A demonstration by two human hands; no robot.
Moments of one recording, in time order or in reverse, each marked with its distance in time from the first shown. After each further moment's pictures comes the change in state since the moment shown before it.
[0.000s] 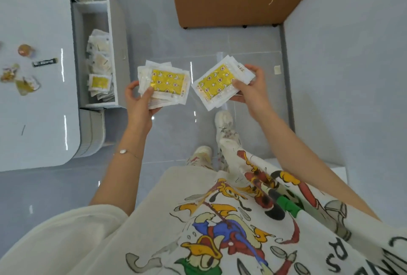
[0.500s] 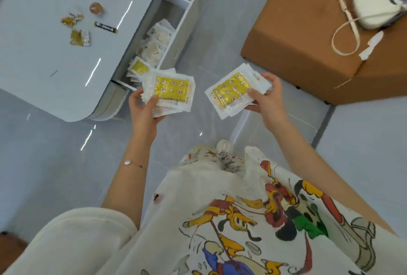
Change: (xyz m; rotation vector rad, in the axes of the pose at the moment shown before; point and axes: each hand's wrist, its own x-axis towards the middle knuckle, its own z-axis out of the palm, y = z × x) left_hand 0.081 0.034 -0.004 -0.349 0.476 0.041; right_hand 0.179 -0.097 0.111 -0.282 -0.427 0.044
